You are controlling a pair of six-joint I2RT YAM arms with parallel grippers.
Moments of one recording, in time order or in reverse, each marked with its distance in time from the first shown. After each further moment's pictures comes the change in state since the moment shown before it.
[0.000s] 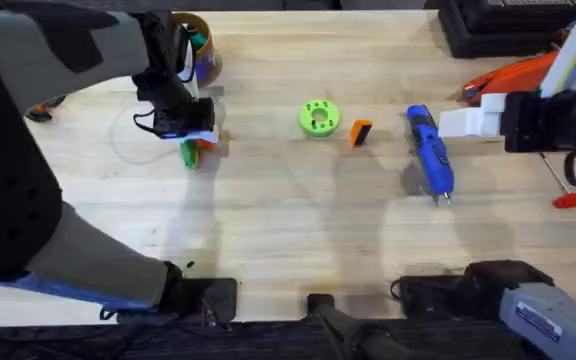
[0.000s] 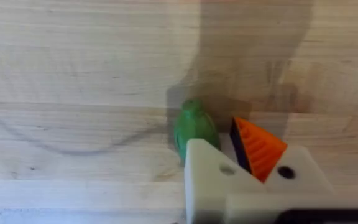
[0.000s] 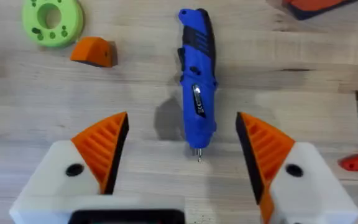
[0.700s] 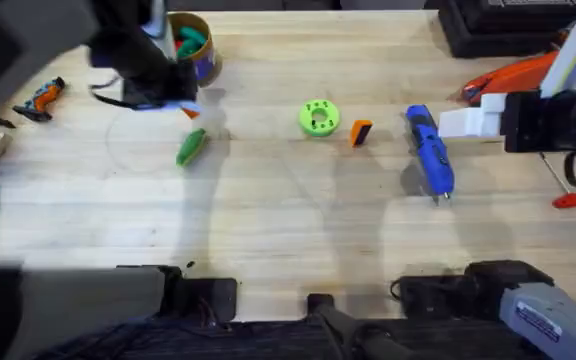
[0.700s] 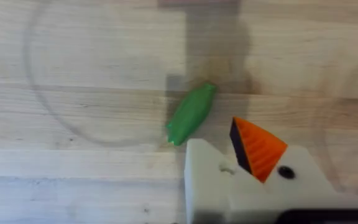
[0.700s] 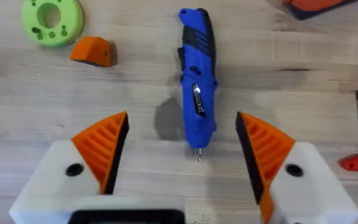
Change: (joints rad) left arm 0.000 -0.206 0.141 -0.166 -0.006 0.000; right arm 0.000 0.000 0.000 0.000 0.000 0.000
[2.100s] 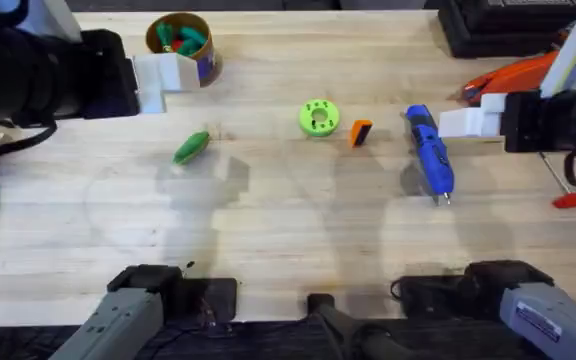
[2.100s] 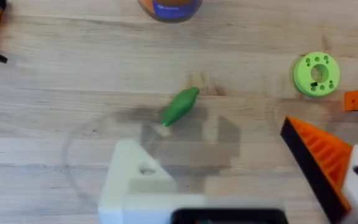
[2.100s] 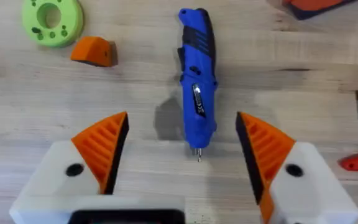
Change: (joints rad) left arm 0.000 -0.564 0.010 -0.120 0.002 0.000; right arm 0.000 0.000 0.000 0.000 0.000 0.000
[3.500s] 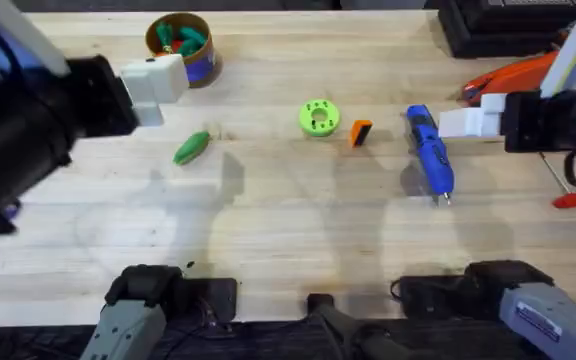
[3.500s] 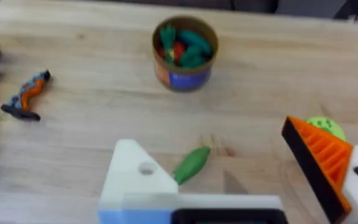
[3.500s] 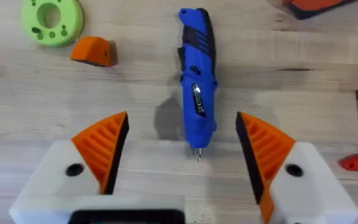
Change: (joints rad) left arm 0.000 -0.290 -0.301 0.384 -0.079 0.019; right arm 0.000 0.000 0.000 0.000 0.000 0.000
